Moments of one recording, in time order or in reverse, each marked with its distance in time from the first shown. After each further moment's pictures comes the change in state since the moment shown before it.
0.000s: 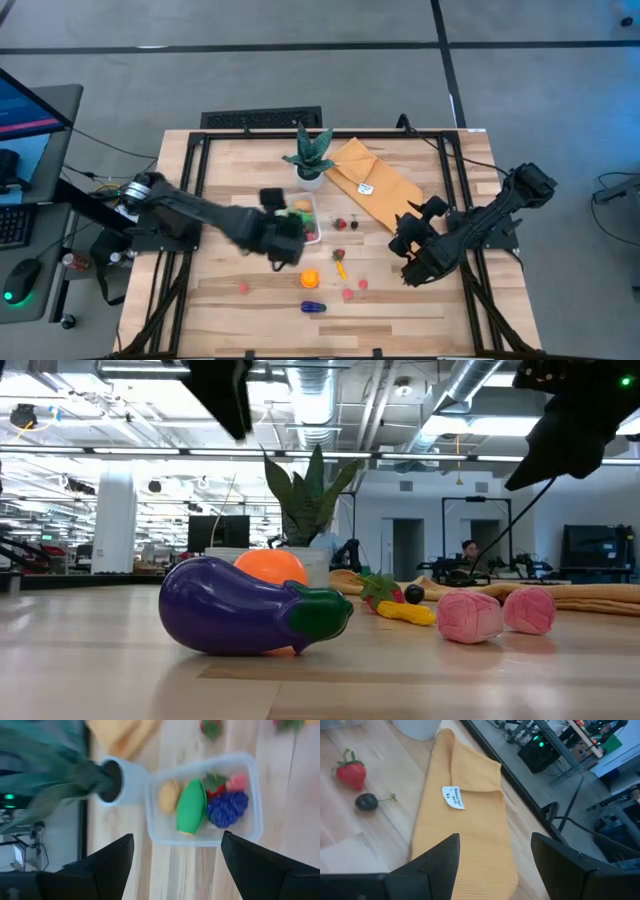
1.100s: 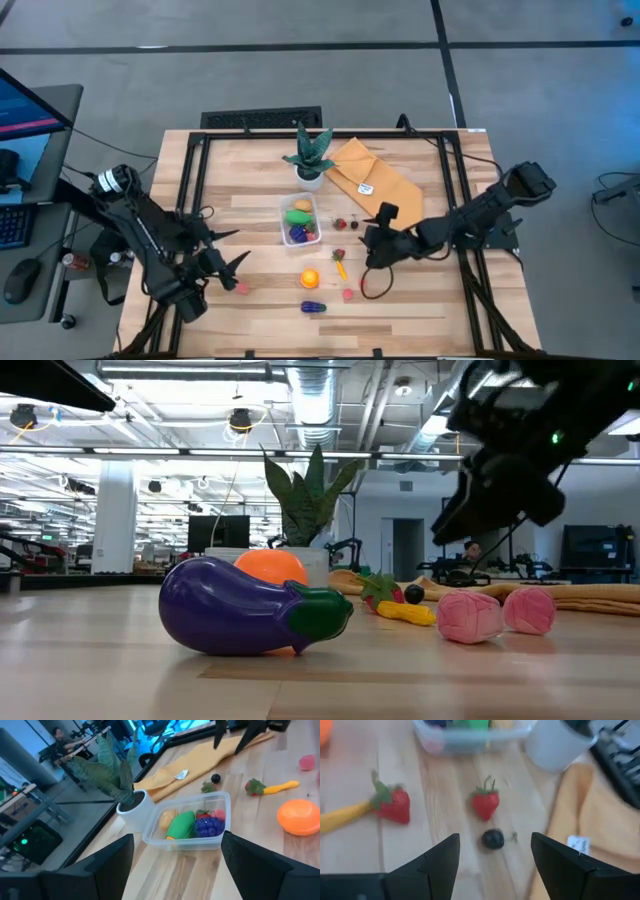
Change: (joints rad) left arm -0.692 -0.254 -0.672 -0.076 -0.603 -1.168; right arm -0.230 -0.008 -0.250 1.227 -0.321 -1.057
